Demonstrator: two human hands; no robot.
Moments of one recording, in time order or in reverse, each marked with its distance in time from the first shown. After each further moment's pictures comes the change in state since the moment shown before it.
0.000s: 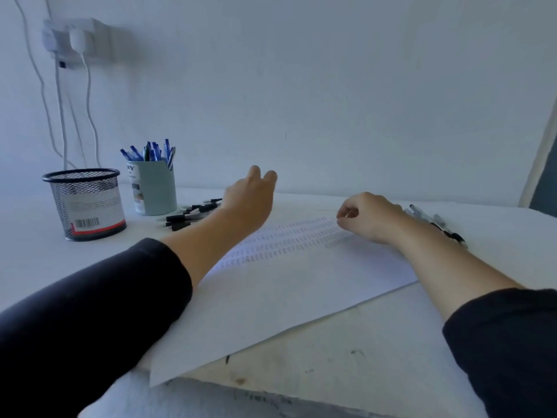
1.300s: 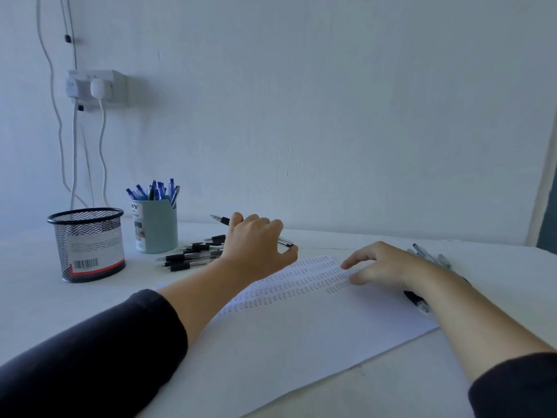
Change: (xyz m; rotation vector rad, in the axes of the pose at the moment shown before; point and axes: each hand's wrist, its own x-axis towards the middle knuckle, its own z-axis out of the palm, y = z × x) left_hand -0.004 0.002 0.009 0.075 0.145 0.101; right_hand -0.009 0.014 -0.015 0.276 -0.269 0.108
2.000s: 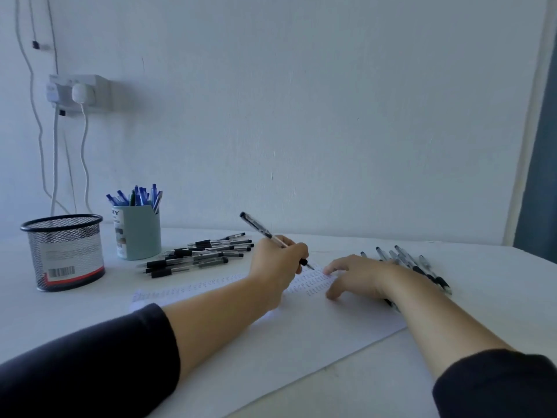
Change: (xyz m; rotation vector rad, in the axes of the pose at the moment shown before) left_hand -0.005 0.071 -0.016 -1.360 -0.229 -0.717; right_hand -0.001 -0.004 0.008 -0.158 -0.093 0.073
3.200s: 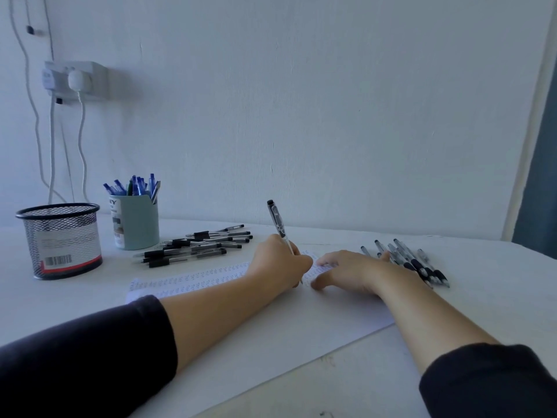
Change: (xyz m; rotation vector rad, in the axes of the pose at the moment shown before) left_hand -0.005 -0.005 0.001 0.486 -0.029 0.104; right_hand 0.015 -0.001 0.015 -0.138 0.058 -0.003
